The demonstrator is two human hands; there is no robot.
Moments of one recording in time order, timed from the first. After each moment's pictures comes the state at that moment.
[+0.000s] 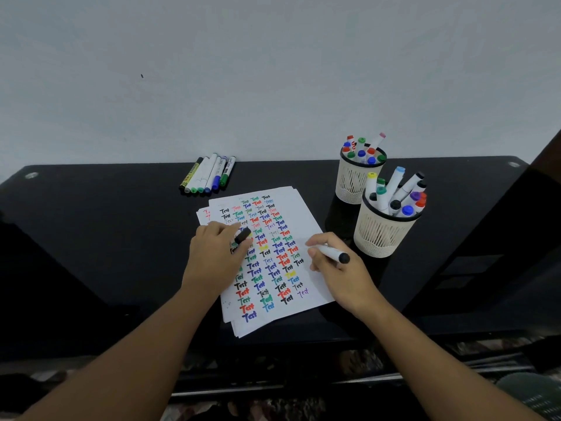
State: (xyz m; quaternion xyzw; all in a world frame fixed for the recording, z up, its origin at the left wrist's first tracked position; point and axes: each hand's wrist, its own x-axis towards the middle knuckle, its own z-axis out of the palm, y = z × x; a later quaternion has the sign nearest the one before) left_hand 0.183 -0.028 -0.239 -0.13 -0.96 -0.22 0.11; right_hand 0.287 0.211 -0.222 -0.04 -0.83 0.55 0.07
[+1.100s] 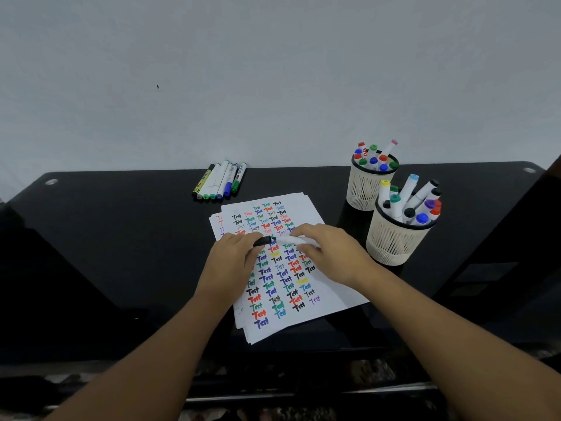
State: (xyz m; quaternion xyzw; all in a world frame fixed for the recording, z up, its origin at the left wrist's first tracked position) left_hand 0.189 -0.030 -0.239 -0.21 -0.93 -0.26 0.14; right_hand 0.224 0.202 -0.197 0.07 -0.97 0.23 0.02
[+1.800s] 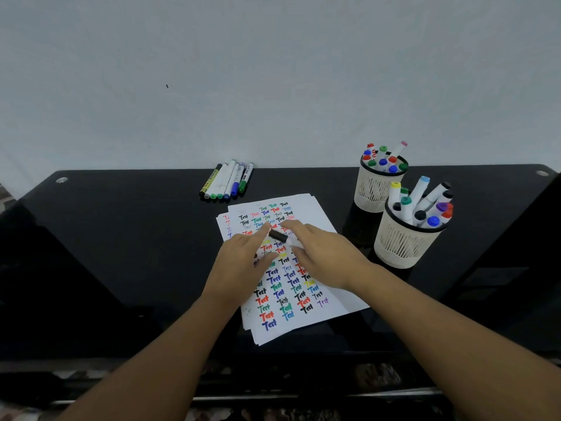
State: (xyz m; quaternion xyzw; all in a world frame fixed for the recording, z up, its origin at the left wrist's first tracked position) left_hand 0.192 -0.029 -0.240 -0.23 -0.92 -0.27 0.15; right_hand 0.219 0.180 -0.191 0.17 -0.98 0.13 0.03
